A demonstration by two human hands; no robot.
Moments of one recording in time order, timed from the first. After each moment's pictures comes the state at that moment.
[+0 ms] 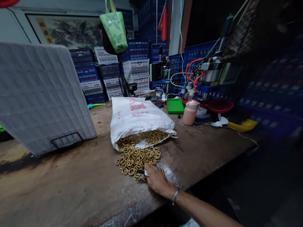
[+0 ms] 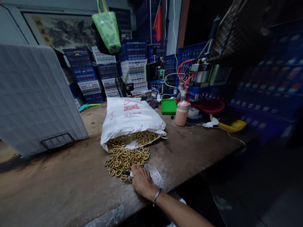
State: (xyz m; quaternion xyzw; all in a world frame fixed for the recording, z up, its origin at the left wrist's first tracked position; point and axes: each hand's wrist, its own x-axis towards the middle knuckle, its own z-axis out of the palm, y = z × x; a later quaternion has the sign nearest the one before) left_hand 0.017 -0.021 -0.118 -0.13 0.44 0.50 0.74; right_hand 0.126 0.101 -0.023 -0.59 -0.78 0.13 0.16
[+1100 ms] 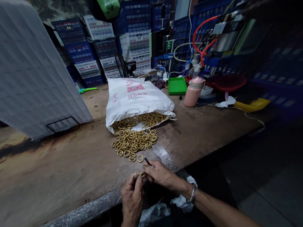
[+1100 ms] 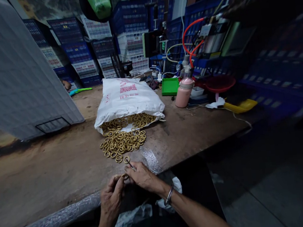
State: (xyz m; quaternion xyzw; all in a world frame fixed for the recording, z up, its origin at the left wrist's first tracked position) left_hand 0.027 0.004 0.006 0.41 0.60 0.51 0.46; right_hand 0.154 0.053 0.012 -0.45 -0.60 0.60 0.27
